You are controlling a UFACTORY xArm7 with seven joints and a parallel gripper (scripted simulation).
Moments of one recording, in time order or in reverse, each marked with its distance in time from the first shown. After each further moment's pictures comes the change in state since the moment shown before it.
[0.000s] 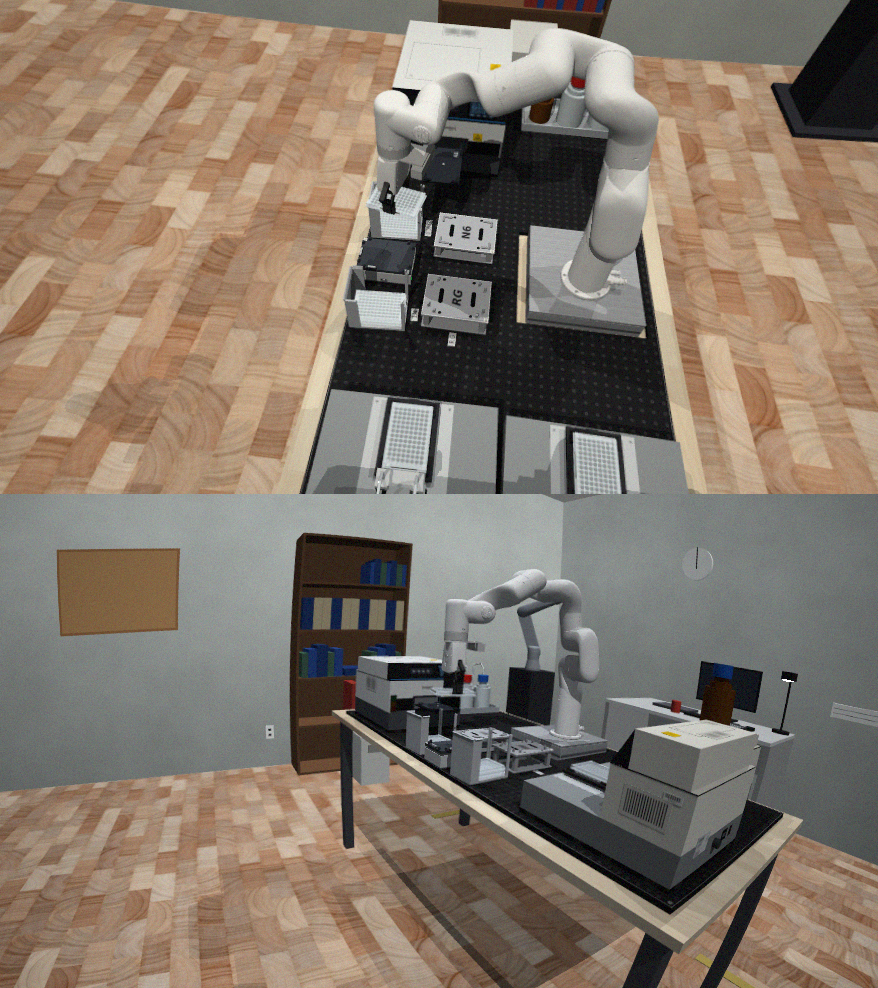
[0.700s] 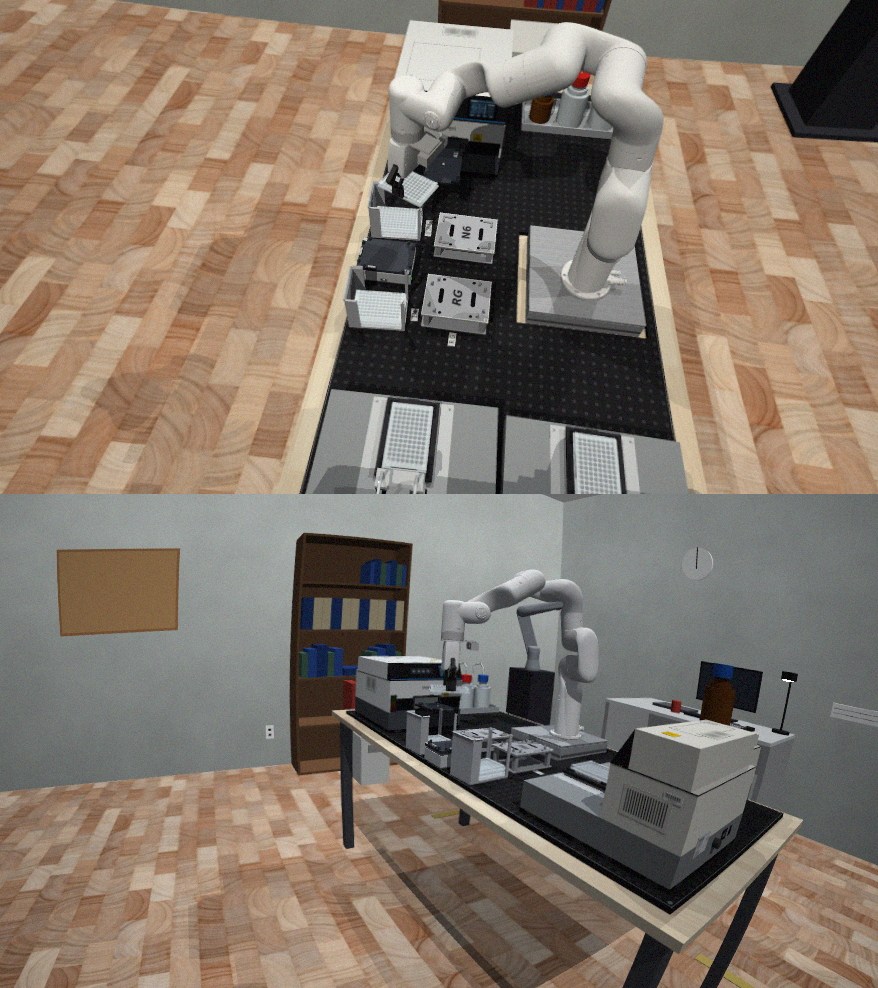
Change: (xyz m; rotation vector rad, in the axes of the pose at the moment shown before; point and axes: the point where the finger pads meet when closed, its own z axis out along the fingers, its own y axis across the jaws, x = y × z) arm 0.009 -0.058 0.000 0.000 0.000 0.221
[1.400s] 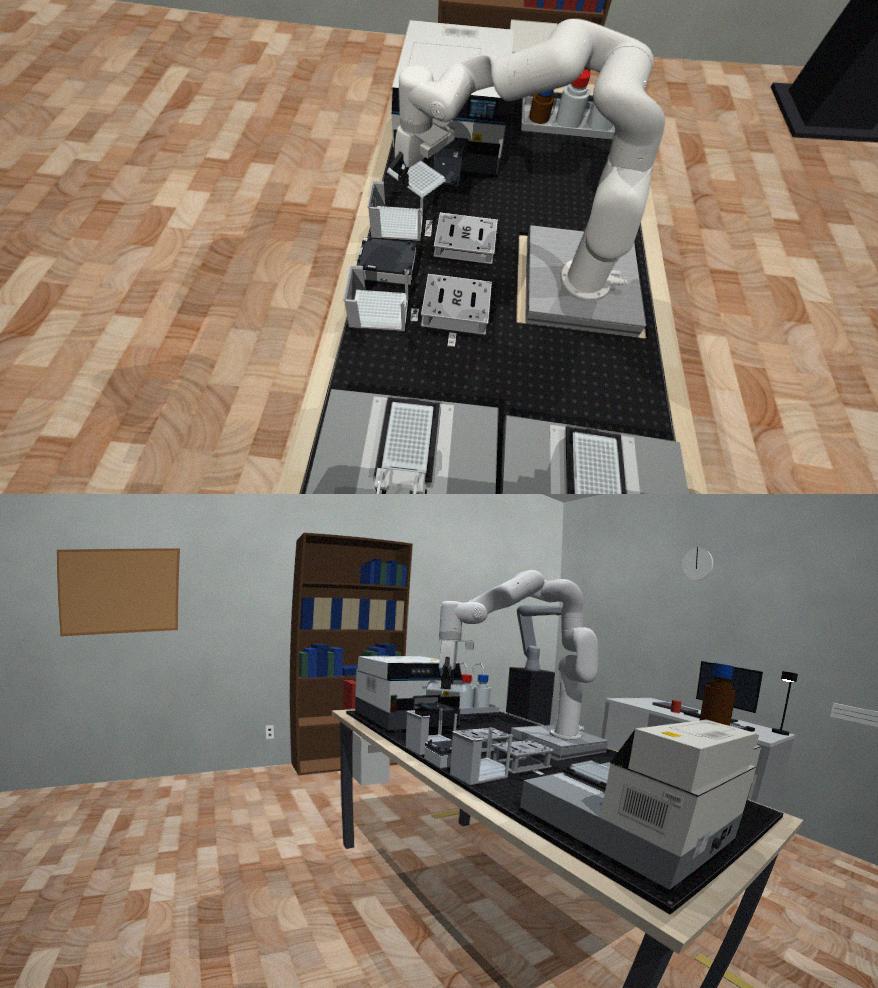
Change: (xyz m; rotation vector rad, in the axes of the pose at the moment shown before) arm -0.003 -0.041 0.000 0.000 0.000 0.205
